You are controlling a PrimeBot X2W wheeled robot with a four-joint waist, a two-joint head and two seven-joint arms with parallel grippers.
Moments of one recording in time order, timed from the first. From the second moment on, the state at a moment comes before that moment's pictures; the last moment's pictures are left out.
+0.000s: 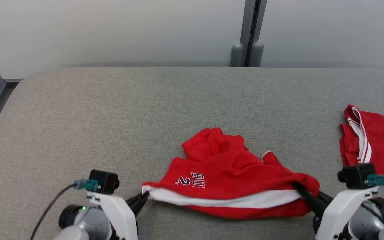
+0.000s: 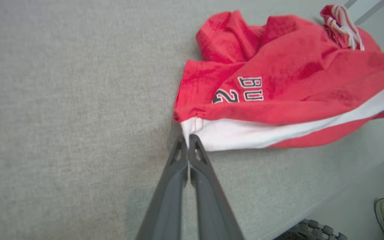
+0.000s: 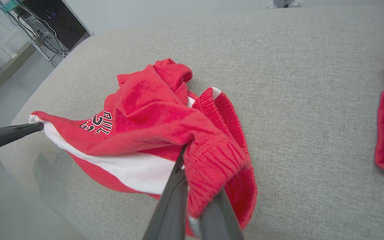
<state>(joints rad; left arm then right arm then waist) -0.18 0.39 -0.62 0.17 -0.83 0.03 0.34 -0.03 -0.36 0.30 -0.03 0.66 0.13 0.39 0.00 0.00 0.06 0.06</state>
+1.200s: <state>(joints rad) -1.63 0.32 -0.52 0.74 -0.69 -0.13 0.30 -1.42 -0.35 0.24 0.34 1.06 0.13 0.46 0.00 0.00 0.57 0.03</state>
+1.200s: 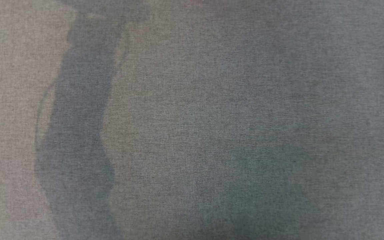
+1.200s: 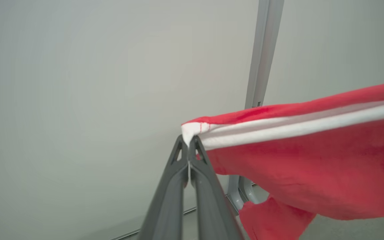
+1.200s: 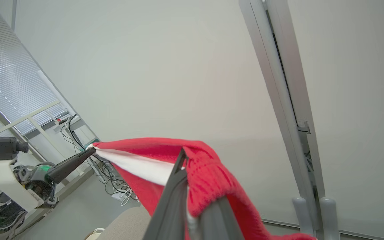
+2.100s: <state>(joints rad) -0.81 0.62 -0.90 0.36 -1.12 -0.07 0.47 -0.66 -0.58 0.66 0.15 1.35 0.13 0.50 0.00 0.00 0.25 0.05</state>
